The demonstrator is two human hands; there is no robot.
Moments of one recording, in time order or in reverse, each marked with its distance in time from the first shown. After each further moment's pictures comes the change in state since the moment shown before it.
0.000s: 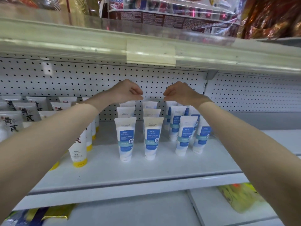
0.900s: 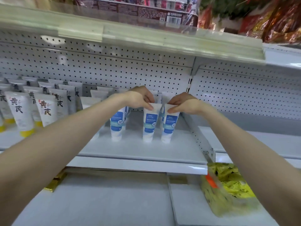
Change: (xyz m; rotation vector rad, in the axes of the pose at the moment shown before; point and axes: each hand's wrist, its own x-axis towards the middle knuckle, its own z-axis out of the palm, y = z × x) left_hand 0.003 0.117 0.126 0.173 -0.111 -0.141; right_hand -0.082 0.120 -0.041 -0.012 -0.177 -0.028
